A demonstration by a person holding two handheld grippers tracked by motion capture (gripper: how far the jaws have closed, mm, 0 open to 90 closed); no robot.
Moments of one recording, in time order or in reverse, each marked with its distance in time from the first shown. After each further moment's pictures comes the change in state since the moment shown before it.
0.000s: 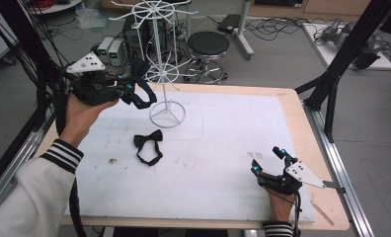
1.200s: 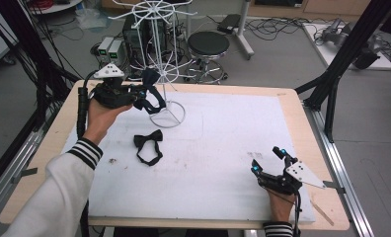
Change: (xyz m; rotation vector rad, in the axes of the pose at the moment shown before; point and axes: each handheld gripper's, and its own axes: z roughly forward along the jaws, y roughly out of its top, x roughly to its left) left arm 0.009 -0.033 0.049 0.066 0.011 -0.078; right arm -0.001 0.000 0.000 -0.006 0.000 -0.006
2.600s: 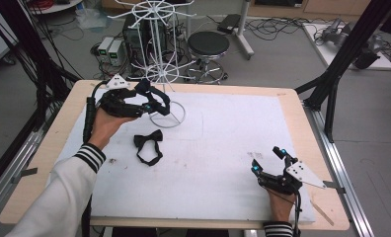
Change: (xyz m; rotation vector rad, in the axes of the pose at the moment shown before) left arm 0.002 -0.033 0.018 0.040 0.061 0.025; right arm 0.000 0.000 0.000 0.005 -0.002 0.009
